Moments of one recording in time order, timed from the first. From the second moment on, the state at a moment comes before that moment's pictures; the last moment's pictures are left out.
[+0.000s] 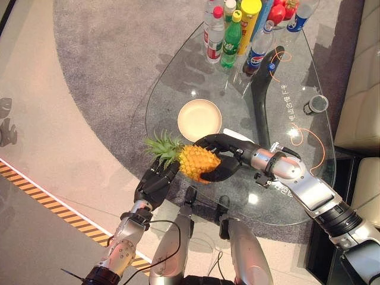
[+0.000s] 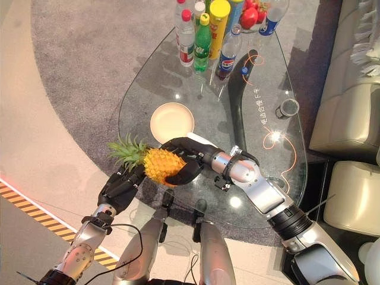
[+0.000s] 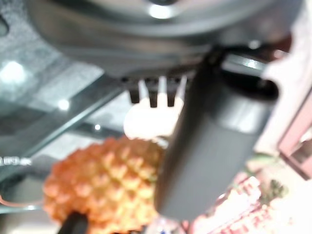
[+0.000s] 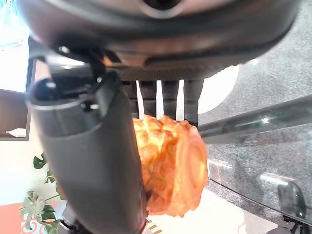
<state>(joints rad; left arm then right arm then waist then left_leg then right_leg) -0.03 0.43 -0.33 0.16 -1.33 -0.14 -0.13 -0.57 -0.70 0.52 -0.03 0.15 0.19 0.36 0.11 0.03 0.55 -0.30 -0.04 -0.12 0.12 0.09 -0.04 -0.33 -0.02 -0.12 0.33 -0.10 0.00</state>
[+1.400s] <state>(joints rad) 0.01 0.34 -0.34 0.17 -1.48 -0.31 -0.33 -0.61 -0.60 0.54 -0.02 0.23 0.27 0.51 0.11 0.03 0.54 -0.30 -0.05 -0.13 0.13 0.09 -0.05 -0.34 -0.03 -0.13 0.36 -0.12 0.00</state>
